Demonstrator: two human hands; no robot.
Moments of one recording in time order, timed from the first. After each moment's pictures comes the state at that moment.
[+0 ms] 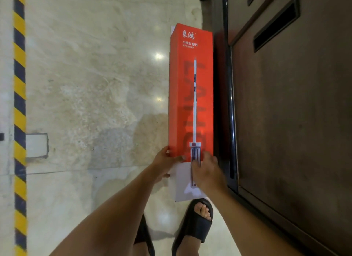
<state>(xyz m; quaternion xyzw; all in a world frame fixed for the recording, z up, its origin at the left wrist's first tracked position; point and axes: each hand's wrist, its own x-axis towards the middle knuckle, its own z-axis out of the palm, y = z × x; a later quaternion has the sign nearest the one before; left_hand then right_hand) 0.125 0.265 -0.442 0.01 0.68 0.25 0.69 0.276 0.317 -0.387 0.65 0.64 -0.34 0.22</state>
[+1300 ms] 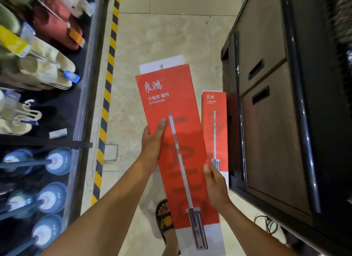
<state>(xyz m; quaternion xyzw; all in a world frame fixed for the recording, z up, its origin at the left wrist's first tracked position) -0.039 0.244 -0.124 0.00 0.67 0.56 0.48 0.194 0.256 -0.160 0.59 0.54 -0.60 -0.04</state>
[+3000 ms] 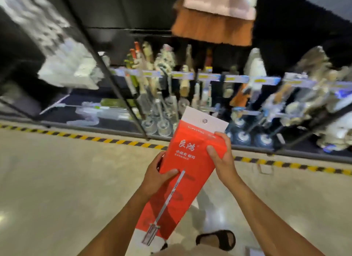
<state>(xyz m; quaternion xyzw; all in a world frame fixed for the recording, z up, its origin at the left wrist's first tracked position) 0.407 -0.405 0.231 -0.33 0.69 0.63 -0.10 0.226 -0.237 0.266 -0.17 0.65 -0.69 0.25</state>
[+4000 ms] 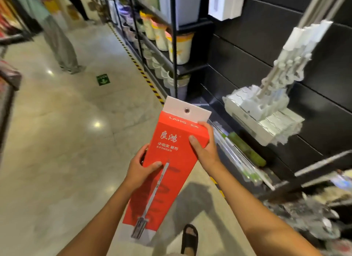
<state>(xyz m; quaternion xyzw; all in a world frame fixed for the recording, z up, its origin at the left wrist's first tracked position) 0.834 -0.831 0.301 -0.58 0.50 0.44 -0.46 0.597 -0.880 0.349 -0.51 0.45 -0.52 0.52</state>
